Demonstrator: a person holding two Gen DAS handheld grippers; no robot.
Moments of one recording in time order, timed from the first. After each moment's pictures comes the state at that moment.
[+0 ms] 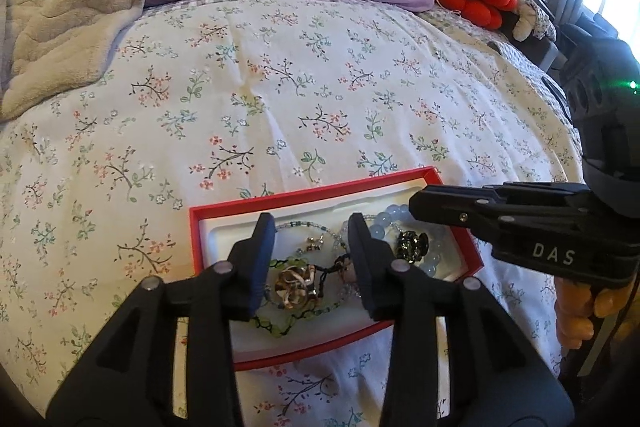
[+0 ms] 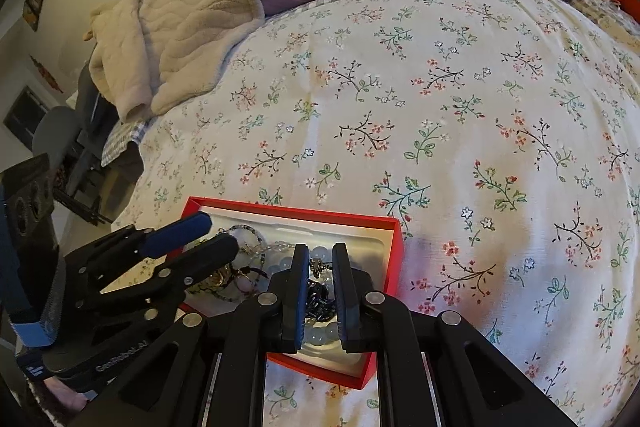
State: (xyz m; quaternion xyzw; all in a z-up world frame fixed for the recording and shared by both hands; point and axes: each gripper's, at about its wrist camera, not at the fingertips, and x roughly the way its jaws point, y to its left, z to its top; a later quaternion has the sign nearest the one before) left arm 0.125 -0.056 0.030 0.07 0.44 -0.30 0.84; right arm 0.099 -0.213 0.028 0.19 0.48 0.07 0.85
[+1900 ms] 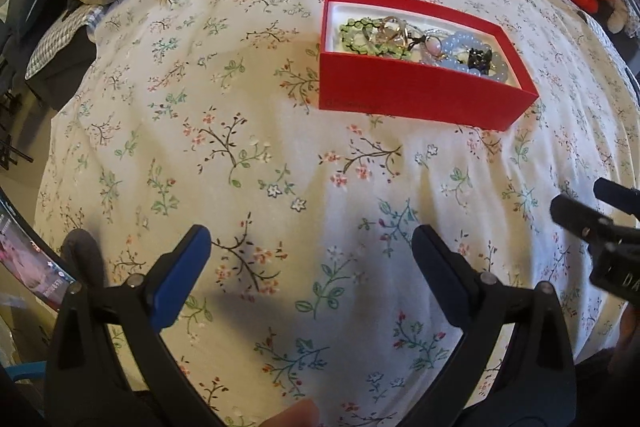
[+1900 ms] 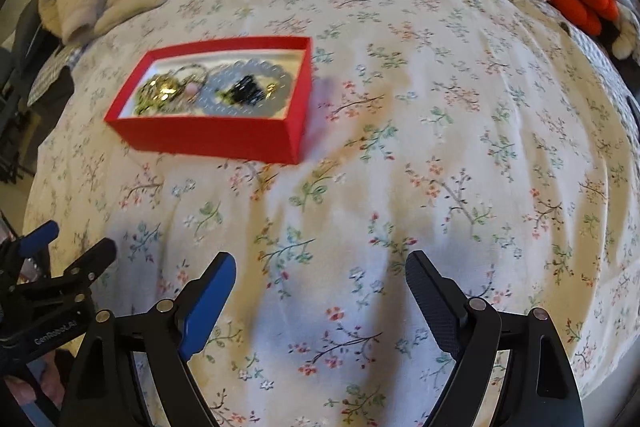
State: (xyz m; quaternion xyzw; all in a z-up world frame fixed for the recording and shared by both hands) left arm 0.004 0.006 0.004 0.08 0.53 -0.08 0.84; right arm -0.033 -0.187 0.022 0.07 0.56 -0.07 0.82
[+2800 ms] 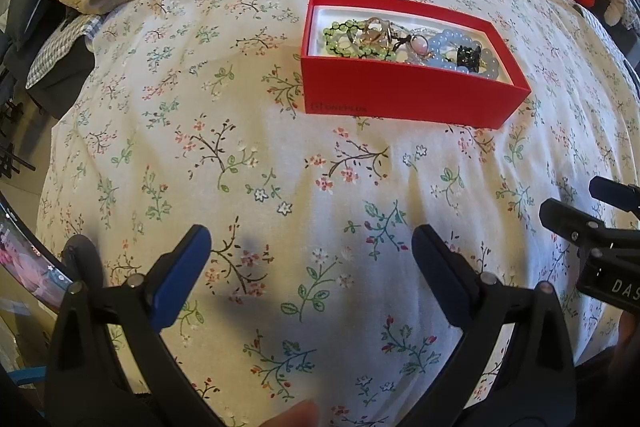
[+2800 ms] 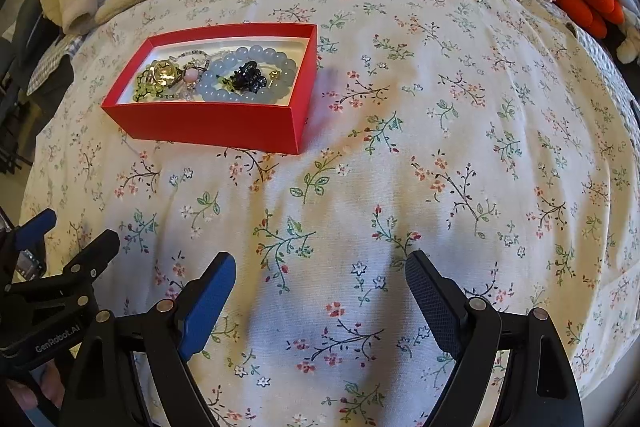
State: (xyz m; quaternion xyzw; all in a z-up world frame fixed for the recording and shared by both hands) left arm 0.001 -0.005 0.004 0.09 0.53 -0.08 0.84; right arm -0.031 -0.187 0.017 0.06 0.57 -0.07 0.81
